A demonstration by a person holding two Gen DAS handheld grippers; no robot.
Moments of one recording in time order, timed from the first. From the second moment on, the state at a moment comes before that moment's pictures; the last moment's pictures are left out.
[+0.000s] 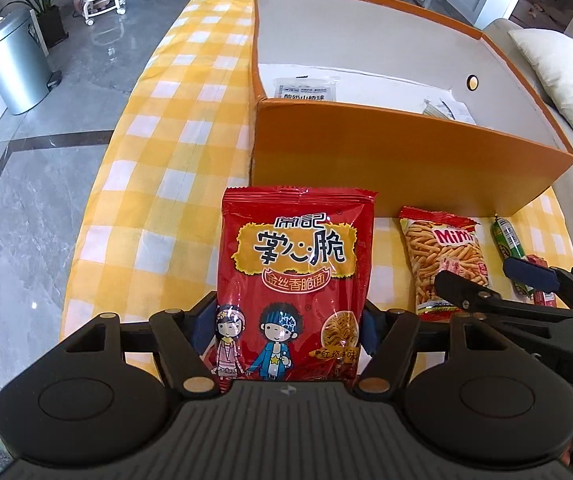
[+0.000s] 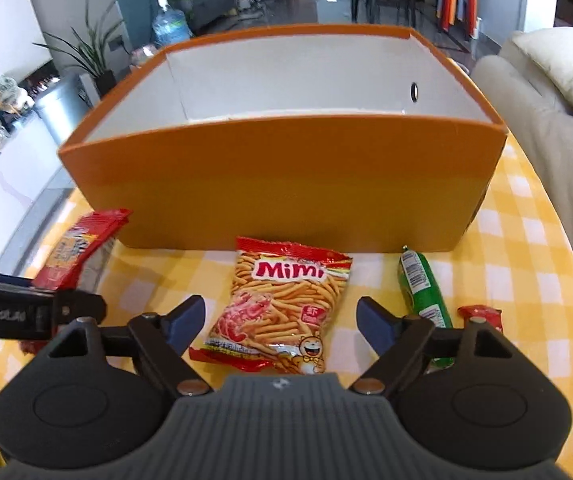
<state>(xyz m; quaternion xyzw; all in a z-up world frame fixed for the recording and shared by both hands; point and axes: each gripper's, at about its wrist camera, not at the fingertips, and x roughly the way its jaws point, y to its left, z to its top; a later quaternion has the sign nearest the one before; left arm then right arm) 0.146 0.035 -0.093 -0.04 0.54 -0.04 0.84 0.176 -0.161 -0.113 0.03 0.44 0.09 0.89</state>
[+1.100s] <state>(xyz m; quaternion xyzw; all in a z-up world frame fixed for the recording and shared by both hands) 0.111 0.017 -0.066 -0.04 0.52 -0.04 0.85 0.150 -0.177 -0.086 0.05 0.46 0.11 0.88</state>
